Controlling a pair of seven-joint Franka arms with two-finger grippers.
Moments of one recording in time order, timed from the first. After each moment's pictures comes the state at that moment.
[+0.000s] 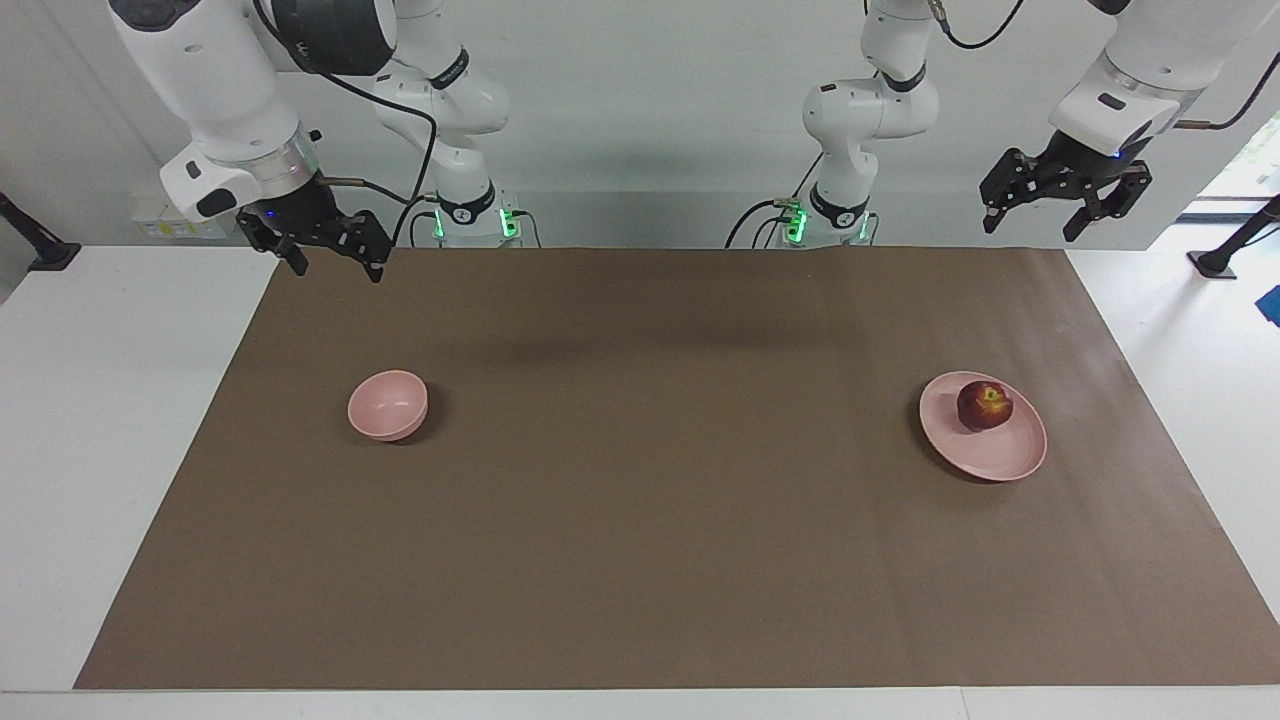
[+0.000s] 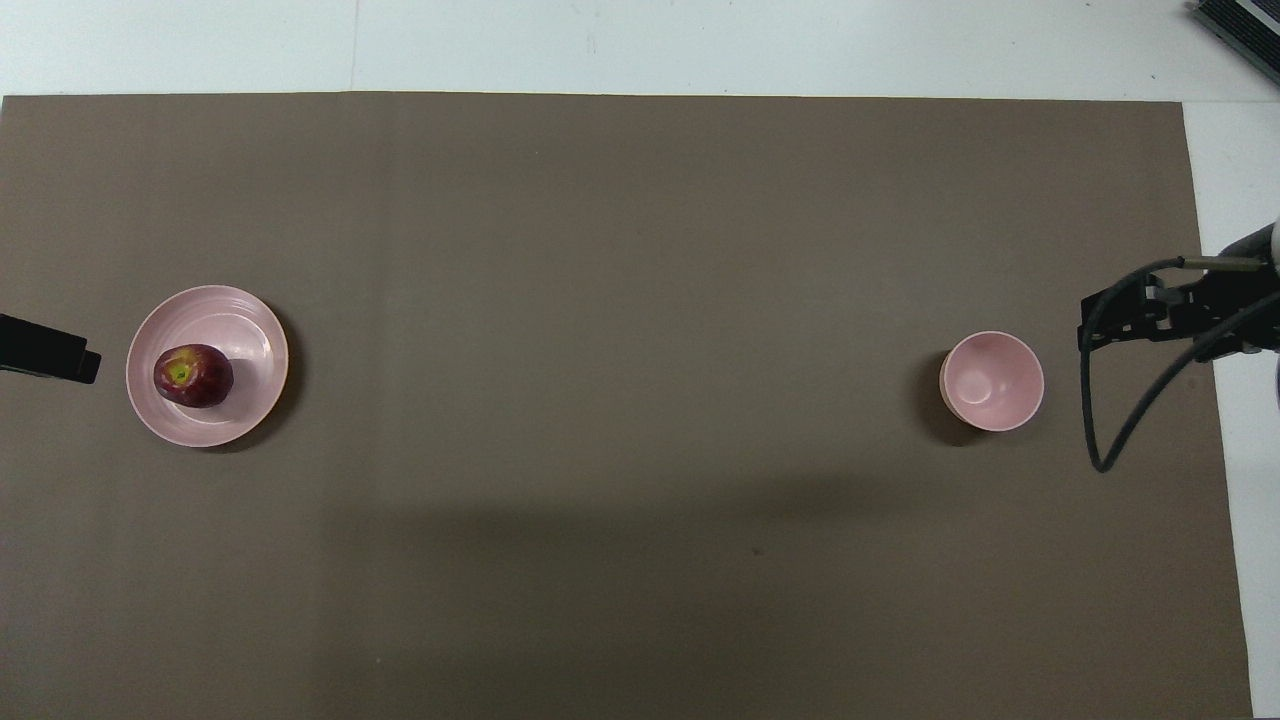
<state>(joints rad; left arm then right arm) 0.02 -0.01 -0.07 -1.44 0.00 1.38 0.16 -0.04 0.06 0.05 -1.50 -0.02 1.46 0.13</state>
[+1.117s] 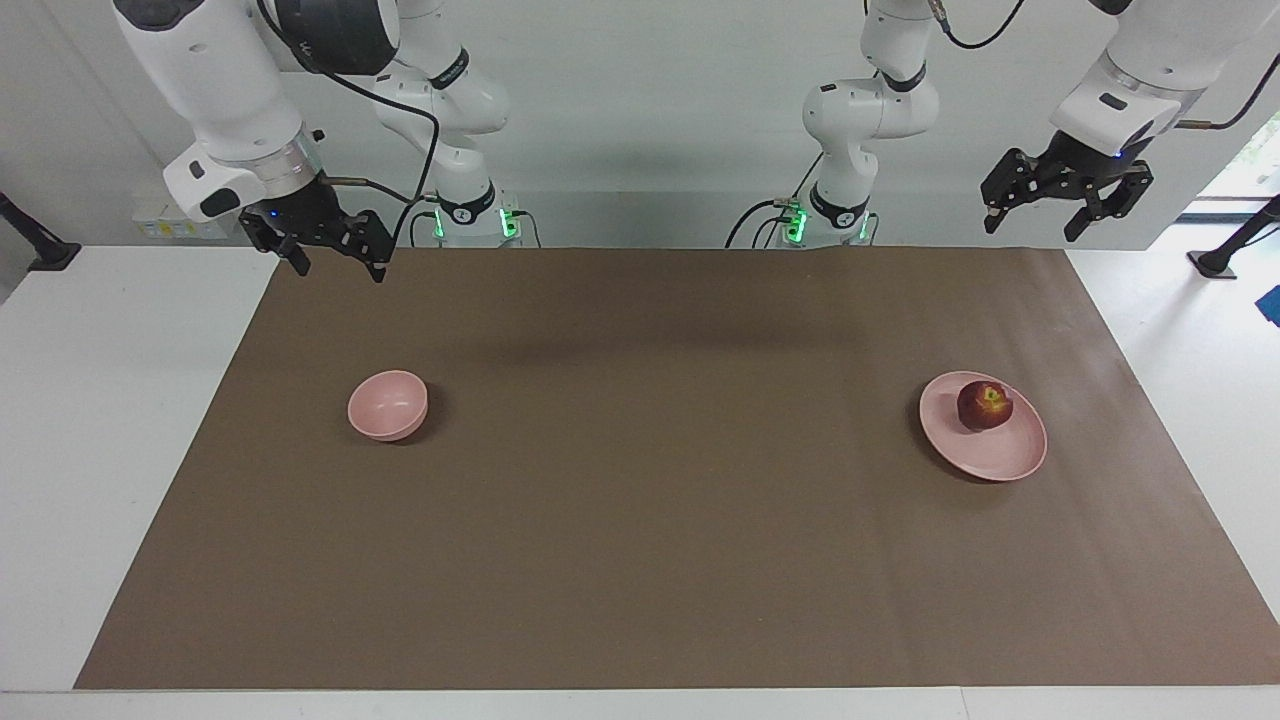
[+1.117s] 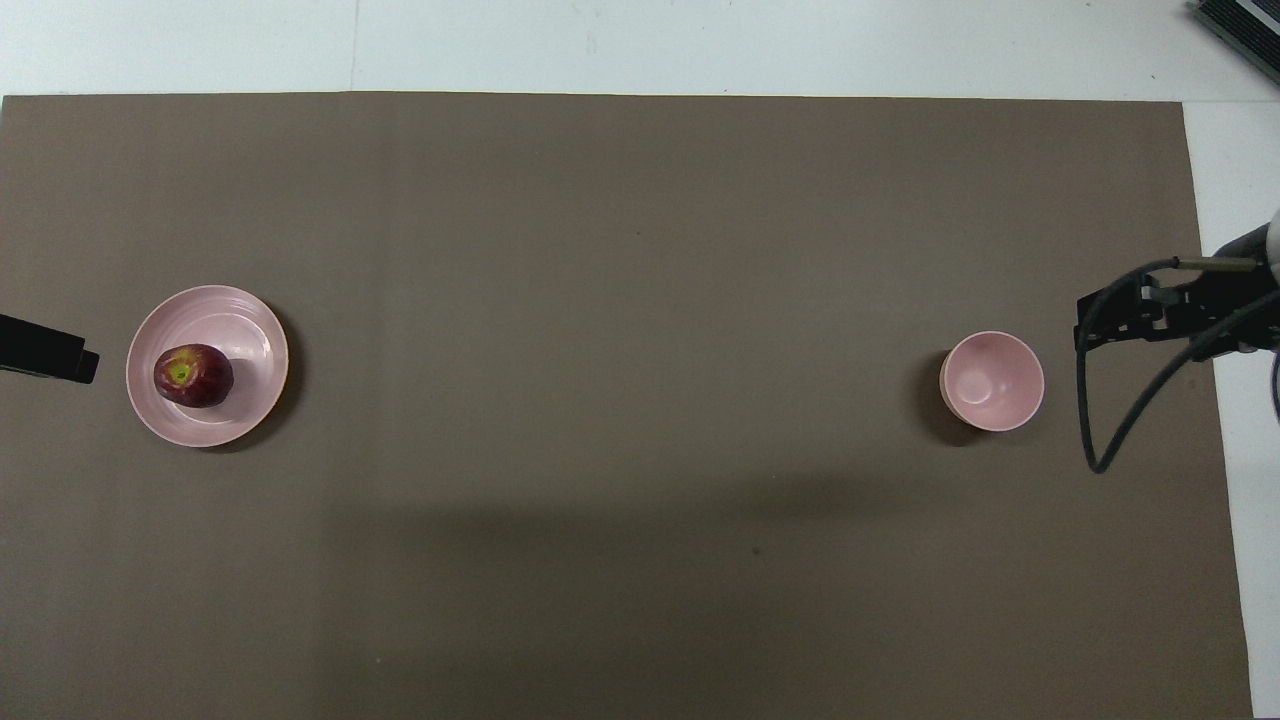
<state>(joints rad) 0.02 -0.01 -0.07 -1.44 0.00 1.38 0.16 -0.04 0.06 0.06 -1.50 -0.02 1.46 0.13</state>
